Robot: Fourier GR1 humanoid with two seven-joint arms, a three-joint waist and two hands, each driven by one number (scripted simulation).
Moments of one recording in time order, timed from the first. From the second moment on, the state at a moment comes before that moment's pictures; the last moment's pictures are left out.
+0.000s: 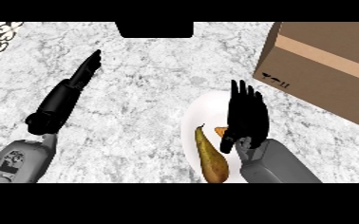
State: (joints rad) left arm -0.25 0.46 -0.21 -1.52 0.08 0.00 -0.08; right arm -0.43 -0.23 0.60 -1.58 0.79 0.22 1.20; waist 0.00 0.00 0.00
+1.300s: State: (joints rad) left arm -0.21 0.39 -0.13 -1.55 0.01 -0.09 -0.07; right arm -0.32 -0.15 0.47 -1.45 1.06 0.24 0.99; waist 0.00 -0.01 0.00
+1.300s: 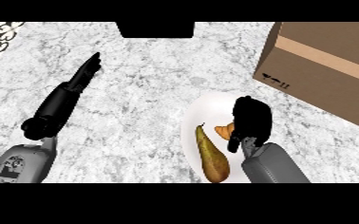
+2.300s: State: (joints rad) left arm -0.22 0.36 -0.11 -1.55 -0.02 -0.10 -0.06; right arm -0.40 -0.41 0.58 -1.71 0.86 0.19 0.00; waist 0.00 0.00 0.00
